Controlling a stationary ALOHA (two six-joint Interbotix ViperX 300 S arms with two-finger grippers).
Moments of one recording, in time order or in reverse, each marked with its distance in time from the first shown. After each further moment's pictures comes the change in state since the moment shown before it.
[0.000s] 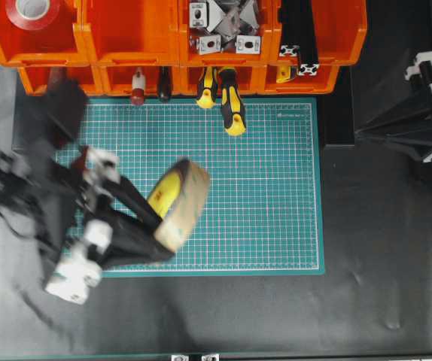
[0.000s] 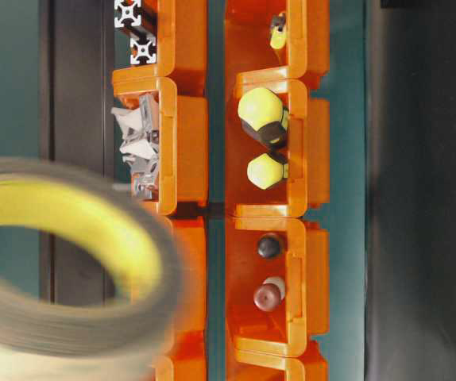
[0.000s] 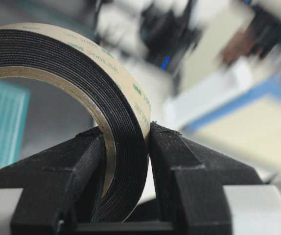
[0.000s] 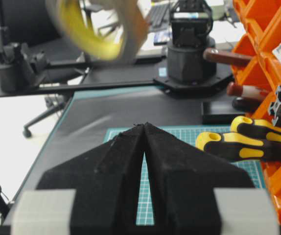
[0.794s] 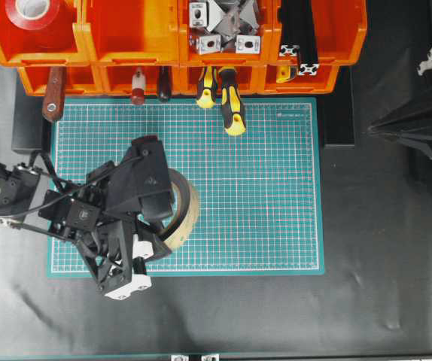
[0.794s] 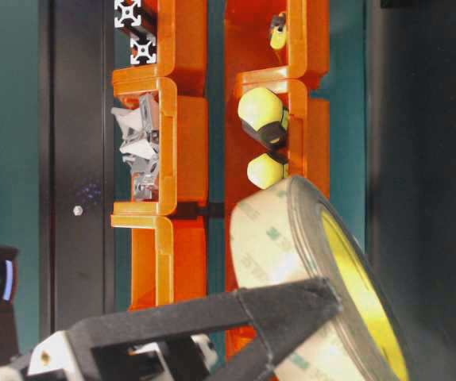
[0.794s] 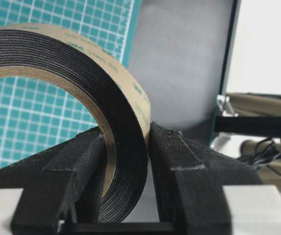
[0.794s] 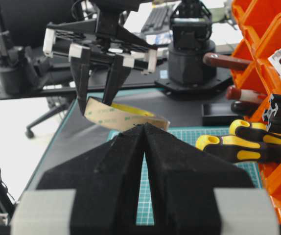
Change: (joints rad) left arm 0.003 0.201 -0.097 0.000 0.417 0.114; right arm 0.000 -0.055 -0.026 0.000 0.089 0.005
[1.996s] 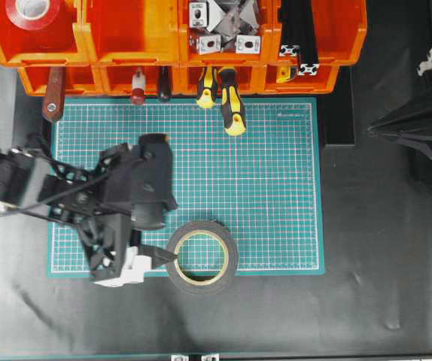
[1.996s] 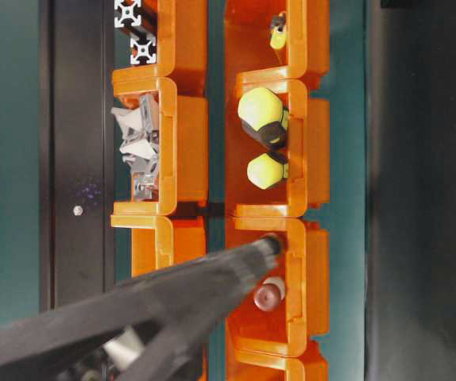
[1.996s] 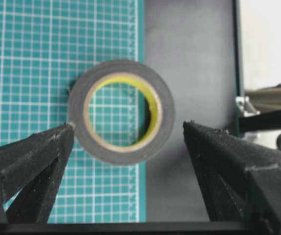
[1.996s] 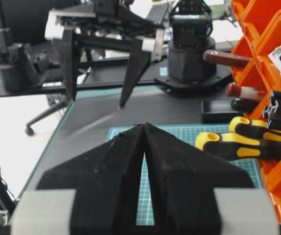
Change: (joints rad) left arm 0.037 -0.049 -0.011 0.002 0.000 0.230; right arm 0.000 -0.002 -0.002 0.000 0.008 0.000
